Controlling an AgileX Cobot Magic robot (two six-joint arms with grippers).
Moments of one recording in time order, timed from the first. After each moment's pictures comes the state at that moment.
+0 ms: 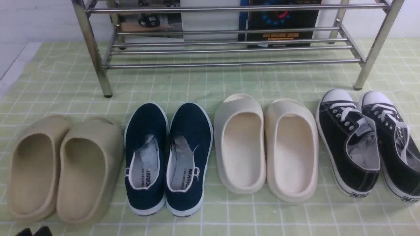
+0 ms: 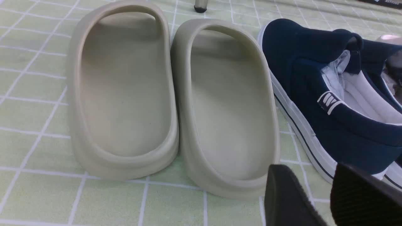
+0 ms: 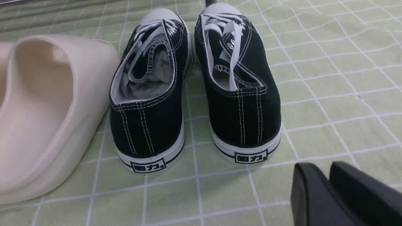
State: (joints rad) right arm -0.07 -0.01 0.02 -0.08 0.39 0.23; left arm -0.04 -0.01 0.03 -0.13 0.36 -0.08
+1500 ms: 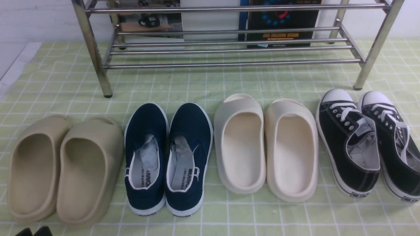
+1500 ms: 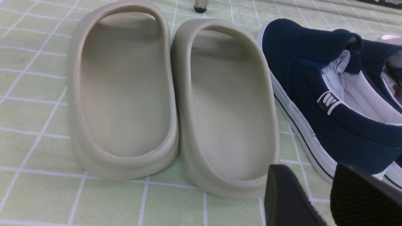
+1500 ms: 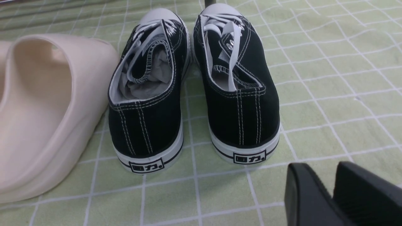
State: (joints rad) right arm -0.07 -0.01 0.02 -0.08 0.38 0.23; left arm -0.04 -0.01 0.03 -0.13 0.36 -0.08
